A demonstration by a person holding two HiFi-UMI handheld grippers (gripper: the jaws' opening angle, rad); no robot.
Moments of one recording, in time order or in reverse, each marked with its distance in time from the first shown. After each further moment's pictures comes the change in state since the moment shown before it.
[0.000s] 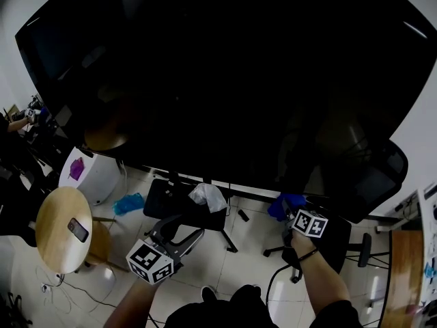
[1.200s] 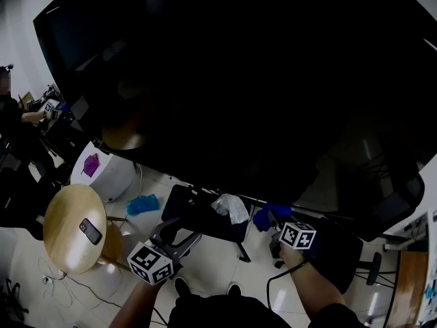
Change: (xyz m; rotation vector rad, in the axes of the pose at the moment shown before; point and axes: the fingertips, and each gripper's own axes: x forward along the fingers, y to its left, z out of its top) left arm -0.052 0.108 -0.008 -0.066 -0.019 0.122; right arm 0.094 0.154 -0.039 -0.064 0.064 0.196
